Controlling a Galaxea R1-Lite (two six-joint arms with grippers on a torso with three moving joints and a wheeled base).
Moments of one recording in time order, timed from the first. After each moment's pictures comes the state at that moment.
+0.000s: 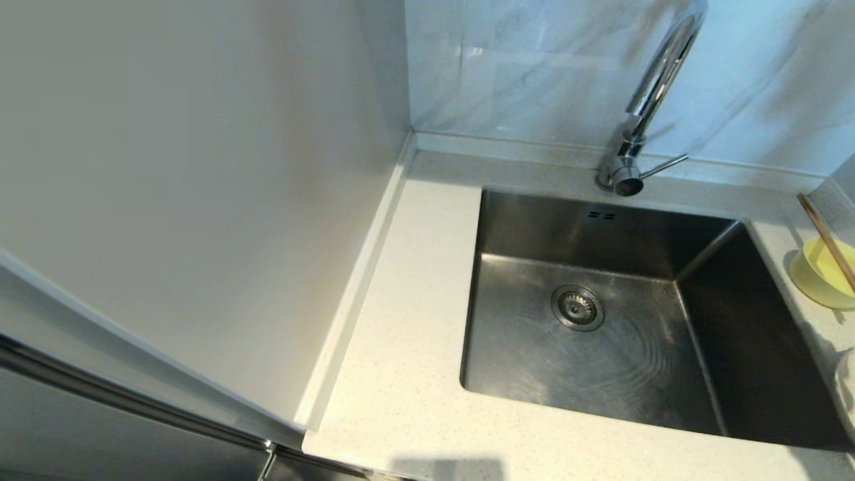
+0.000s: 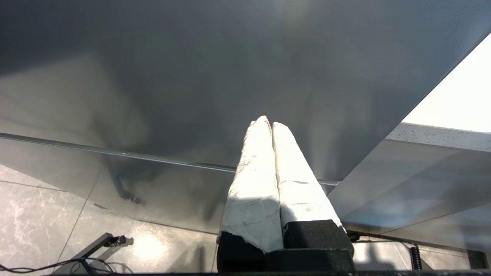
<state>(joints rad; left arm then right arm) 0.00 0.00 0.00 0.00 0.00 0.00 -0.19 1.27 -1.05 0.29 -0.49 -0.01</state>
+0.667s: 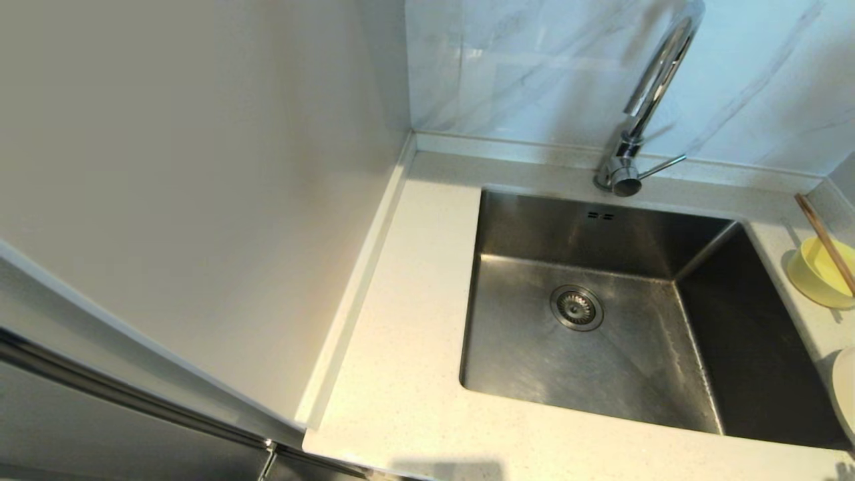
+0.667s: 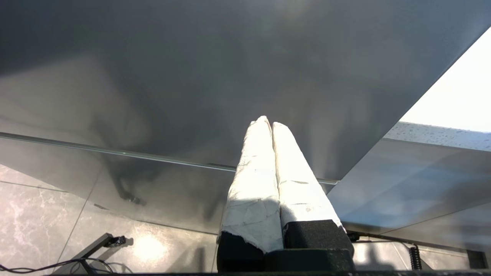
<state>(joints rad) 0.00 0.00 0.00 0.00 0.00 0.00 -0.07 0.39 -0.39 0.14 -0.37 -0.01</state>
